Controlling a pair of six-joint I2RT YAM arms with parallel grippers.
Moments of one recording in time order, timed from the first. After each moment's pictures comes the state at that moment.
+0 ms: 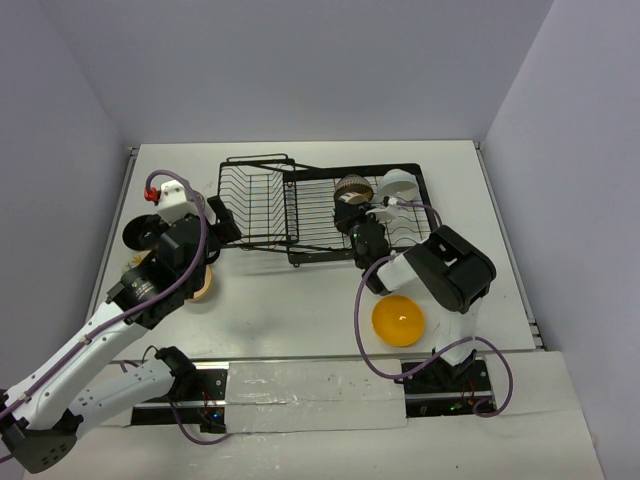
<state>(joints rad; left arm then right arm) -0.73 0.83 0.95 -0.48 -0.79 -0.54 0.61 1.87 0.65 1.24 0.51 0.84</state>
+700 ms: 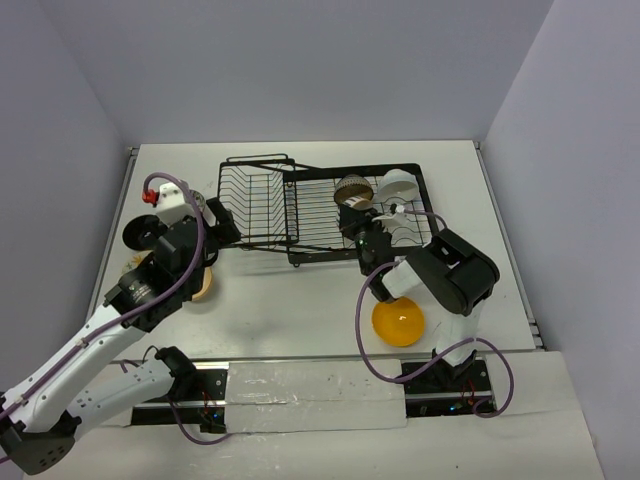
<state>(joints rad) -0.74 0.81 0.95 -0.48 -0.79 -0.54 0.62 1.85 0.55 1.34 0.52 0.86</state>
